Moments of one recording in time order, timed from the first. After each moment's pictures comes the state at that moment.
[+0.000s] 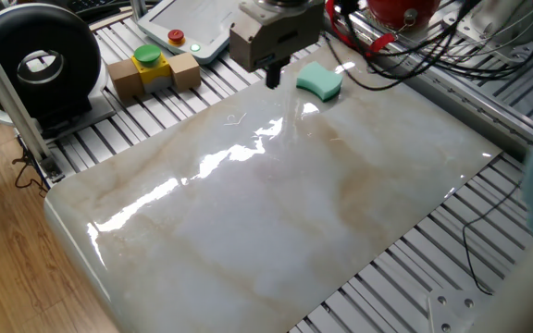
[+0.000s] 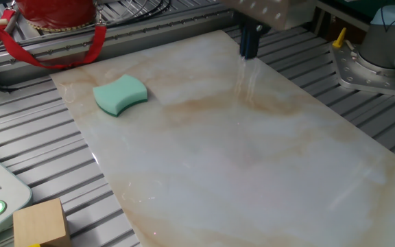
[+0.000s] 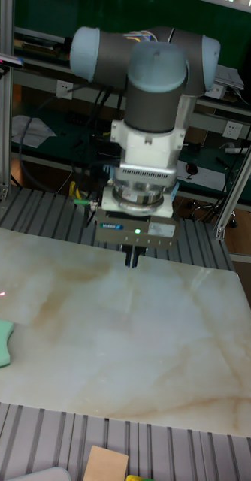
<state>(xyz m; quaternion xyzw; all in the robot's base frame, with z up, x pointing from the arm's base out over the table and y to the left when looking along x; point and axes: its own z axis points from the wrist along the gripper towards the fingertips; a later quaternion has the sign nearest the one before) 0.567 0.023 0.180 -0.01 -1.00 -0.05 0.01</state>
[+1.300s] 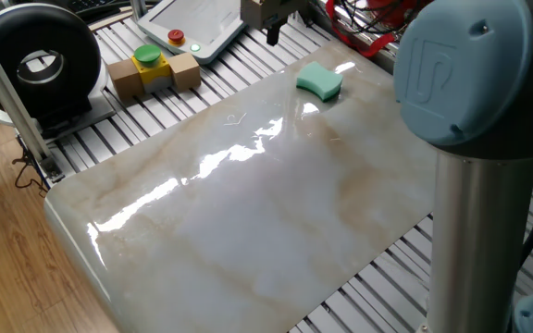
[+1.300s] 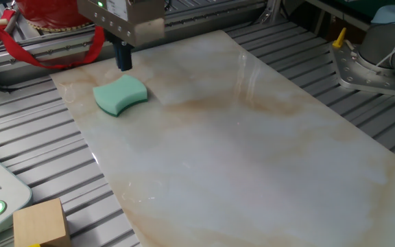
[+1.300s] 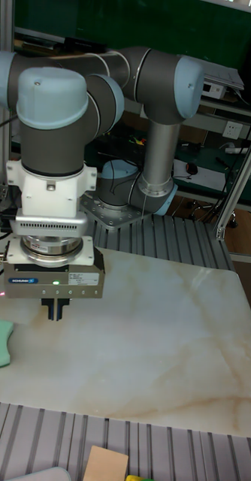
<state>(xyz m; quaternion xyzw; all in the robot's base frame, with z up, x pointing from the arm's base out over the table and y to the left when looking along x) 0.682 -0.106 0.151 0.06 -1.00 -0.03 -0.01</state>
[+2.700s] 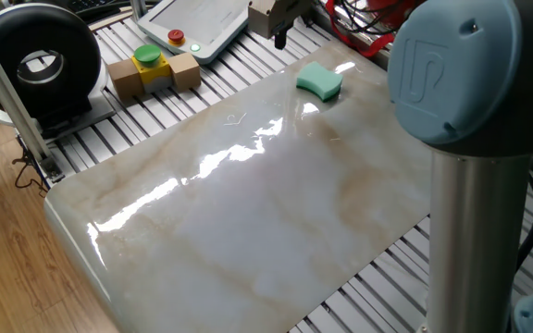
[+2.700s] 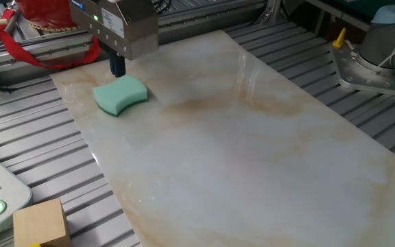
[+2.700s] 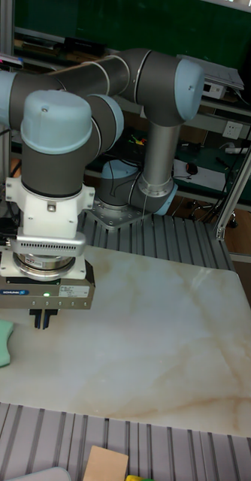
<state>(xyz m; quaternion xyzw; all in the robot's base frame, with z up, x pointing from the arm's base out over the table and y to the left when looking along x) 0.683 -0.119 0.123 0.08 -1.00 0.00 0.00</state>
